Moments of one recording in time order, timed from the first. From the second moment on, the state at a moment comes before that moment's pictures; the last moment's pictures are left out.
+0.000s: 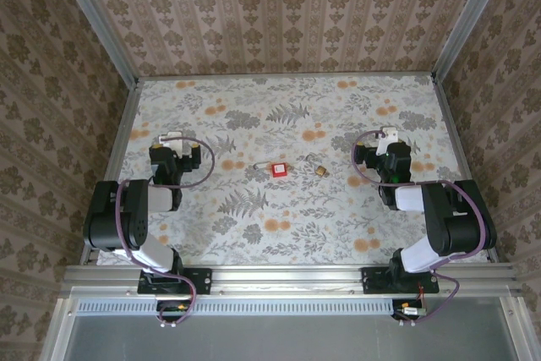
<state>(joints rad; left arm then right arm) -0.03 1.56 0.39 0.82 -0.07 0.11 0.01 1.52 0.39 0.76 0.03 0.01</state>
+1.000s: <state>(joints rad) -0.03 1.56 0.39 0.82 -0.07 0.11 0.01 1.52 0.39 0.76 0.03 0.01</state>
